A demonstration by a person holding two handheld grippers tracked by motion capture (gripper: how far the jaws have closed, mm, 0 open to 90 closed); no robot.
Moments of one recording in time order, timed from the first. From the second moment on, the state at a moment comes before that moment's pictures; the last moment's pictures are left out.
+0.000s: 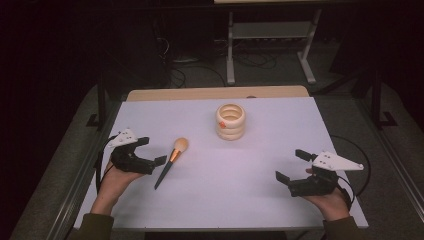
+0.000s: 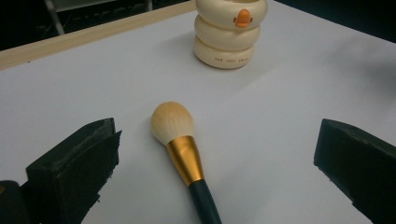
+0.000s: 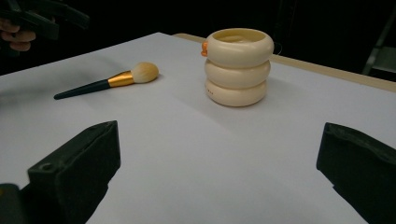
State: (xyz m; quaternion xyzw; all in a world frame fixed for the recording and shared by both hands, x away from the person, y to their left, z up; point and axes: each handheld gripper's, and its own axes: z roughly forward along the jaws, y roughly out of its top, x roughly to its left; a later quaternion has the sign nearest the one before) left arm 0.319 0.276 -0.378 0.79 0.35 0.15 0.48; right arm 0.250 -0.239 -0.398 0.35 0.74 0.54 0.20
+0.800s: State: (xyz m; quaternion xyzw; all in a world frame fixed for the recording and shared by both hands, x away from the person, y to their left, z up) left arm 0.337 0.268 -0.375 0.81 0.36 0.14 0.45; right arm 0.251 -0.240 -0.398 0.35 0.74 0.54 0.20
